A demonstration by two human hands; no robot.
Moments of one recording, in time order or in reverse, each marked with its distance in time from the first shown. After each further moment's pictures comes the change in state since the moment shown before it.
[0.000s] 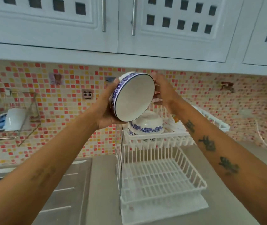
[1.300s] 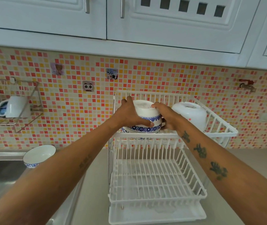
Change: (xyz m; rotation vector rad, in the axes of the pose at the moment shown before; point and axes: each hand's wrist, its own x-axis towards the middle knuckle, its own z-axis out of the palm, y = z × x) left_hand 0.091 -0.073 0.057 1.247 0.324 0.224; right_hand 0.051 0.121 -0.037 -0.030 -0.114 0.413
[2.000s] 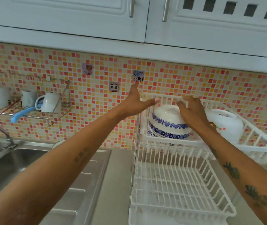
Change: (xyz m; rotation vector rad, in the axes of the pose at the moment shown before) left_hand -0.011 -0.034 -0.073 -0.416 -0.020 -0.047; right_hand -0.012 -0.018 0.019 -0.452 0.392 -0.496
